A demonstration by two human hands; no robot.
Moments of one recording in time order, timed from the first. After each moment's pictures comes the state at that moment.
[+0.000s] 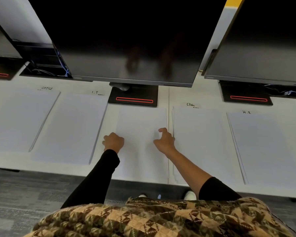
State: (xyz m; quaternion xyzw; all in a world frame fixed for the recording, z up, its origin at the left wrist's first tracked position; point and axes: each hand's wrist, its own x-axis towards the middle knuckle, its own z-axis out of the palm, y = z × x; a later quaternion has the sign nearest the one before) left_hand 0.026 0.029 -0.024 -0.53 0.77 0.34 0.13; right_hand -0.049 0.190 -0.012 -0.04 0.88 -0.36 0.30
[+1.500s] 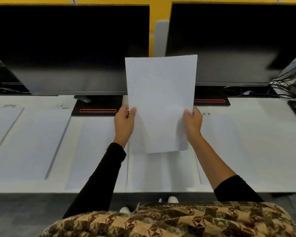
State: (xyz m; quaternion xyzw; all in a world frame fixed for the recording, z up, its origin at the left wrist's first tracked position) left_hand -0.084 0.197 0.075 -0.27 0.74 0.58 -0.21; right_hand -0.179 0.372 0.060 0.07 0.77 -0.63 0.02
